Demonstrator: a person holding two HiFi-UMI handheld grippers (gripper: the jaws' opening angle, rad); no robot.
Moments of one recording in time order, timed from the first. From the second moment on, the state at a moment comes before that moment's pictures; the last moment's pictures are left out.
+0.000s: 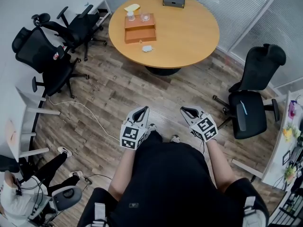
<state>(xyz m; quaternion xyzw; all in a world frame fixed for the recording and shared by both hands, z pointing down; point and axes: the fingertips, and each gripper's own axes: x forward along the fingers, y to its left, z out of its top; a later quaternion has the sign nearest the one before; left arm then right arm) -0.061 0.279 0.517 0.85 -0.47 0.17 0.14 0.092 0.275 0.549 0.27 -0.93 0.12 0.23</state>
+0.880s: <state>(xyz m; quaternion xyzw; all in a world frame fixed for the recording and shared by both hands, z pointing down) -0.152 0.228 0.530 0.87 -0.44 0.18 0.15 0.016 0.239 0.574 0.32 -0.90 0.12 0.27</state>
